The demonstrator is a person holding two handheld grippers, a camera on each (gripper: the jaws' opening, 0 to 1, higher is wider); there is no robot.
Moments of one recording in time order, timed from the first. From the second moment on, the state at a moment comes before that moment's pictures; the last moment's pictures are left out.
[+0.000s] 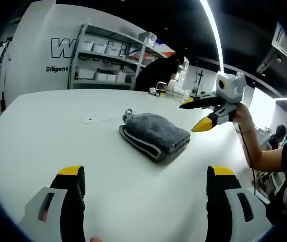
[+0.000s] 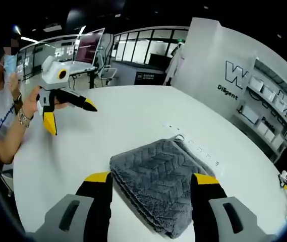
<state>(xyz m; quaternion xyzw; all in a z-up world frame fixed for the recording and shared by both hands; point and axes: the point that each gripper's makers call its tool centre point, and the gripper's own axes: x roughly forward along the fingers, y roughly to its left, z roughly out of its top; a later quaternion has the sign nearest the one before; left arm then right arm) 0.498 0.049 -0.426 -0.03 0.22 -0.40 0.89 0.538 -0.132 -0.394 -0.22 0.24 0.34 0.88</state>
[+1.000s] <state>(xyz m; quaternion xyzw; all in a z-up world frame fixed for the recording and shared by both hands) 0.497 0.051 -0.422 -0.03 0.22 -0.40 0.89 0.509 -0.150 -0.405 -0.18 0.24 0.34 0.89</state>
